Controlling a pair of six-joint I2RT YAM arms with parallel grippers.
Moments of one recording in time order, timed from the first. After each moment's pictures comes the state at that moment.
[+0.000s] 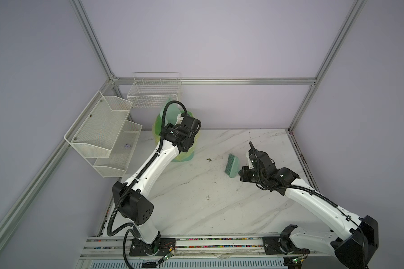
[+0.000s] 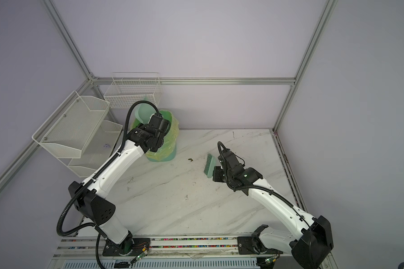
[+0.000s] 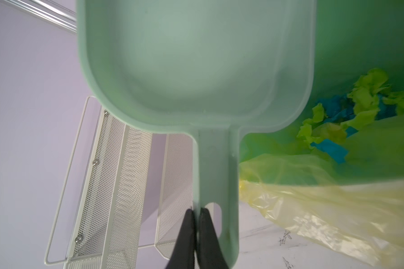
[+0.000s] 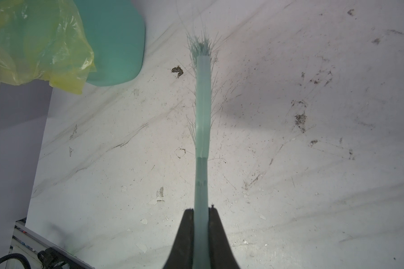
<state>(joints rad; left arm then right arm) -0.51 1.70 1.85 -1.01 -1.08 0.24 0.64 1.19 1.03 -0.65 0.02 0.66</state>
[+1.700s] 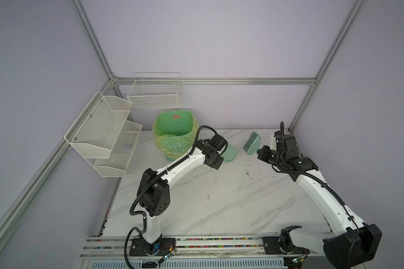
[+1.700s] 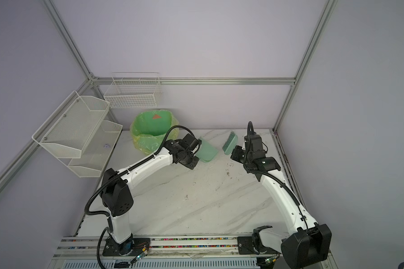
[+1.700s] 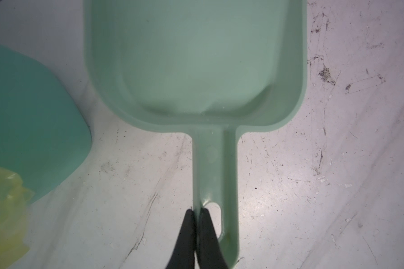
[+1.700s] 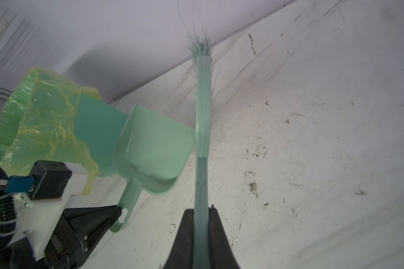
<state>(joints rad) -0.71 1.92 1.74 -0.94 -0.14 -0.13 0.27 1.21 1.11 -0.53 -0.12 0.62</state>
